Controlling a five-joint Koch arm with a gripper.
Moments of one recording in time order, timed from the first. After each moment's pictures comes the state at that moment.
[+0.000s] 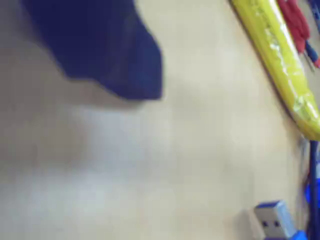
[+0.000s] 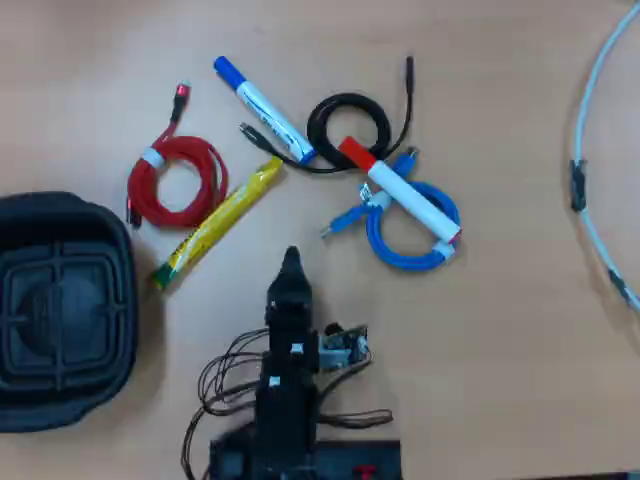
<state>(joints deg) 93.4 130.6 178.9 -1.1 1.1</state>
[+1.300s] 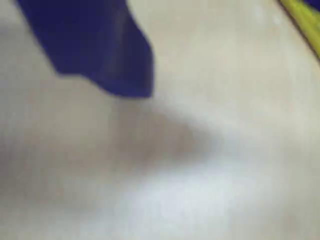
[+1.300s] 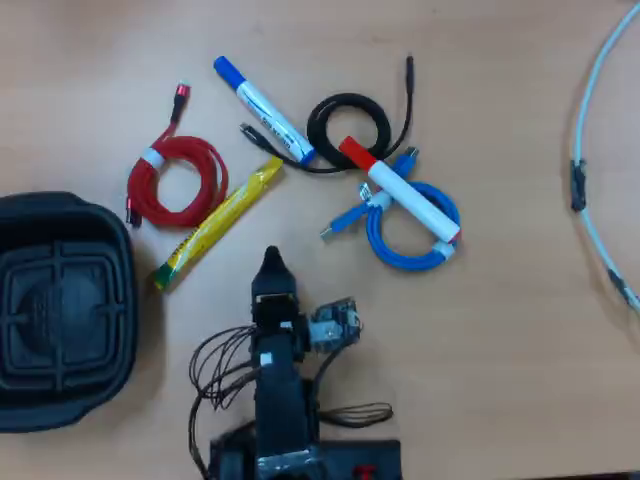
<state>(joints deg) 82.6 129.6 152.1 36.9 1.1</state>
